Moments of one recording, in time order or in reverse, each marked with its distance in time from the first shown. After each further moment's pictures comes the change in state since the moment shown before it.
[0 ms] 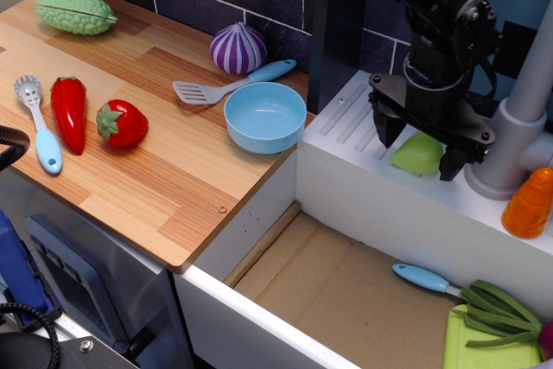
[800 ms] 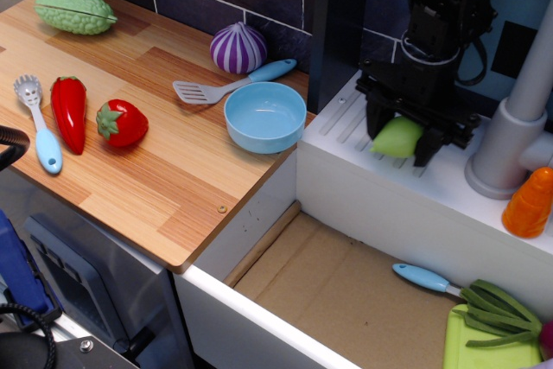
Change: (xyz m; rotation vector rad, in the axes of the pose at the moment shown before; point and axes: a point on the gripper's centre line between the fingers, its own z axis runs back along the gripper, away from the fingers) arm -0.010 0.015 0.012 0.088 0.190 -0.014
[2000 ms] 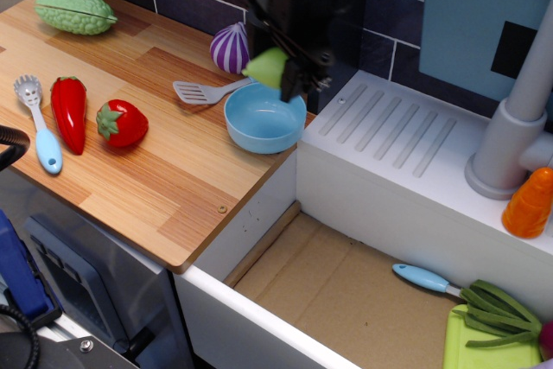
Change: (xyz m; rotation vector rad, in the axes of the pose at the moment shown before) arm -0.020 0.110 0.036 0.110 -0.044 -0.230
